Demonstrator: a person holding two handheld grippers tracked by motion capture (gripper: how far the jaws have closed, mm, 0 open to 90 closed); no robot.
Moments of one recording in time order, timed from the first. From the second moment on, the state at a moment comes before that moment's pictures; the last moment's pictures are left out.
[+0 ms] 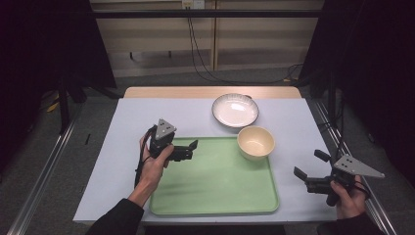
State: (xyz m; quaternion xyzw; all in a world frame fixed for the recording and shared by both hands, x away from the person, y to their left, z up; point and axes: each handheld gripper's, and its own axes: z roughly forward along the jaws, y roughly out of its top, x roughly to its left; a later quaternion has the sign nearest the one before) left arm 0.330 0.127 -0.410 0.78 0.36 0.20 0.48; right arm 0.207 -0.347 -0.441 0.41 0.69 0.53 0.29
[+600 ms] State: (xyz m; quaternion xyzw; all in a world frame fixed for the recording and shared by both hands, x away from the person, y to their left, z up) left arm 0.279 0.188 -0.420 0.74 0.40 0.24 0.49; right arm 0.209 -0.347 -0.441 0.41 0.69 0.52 0.29
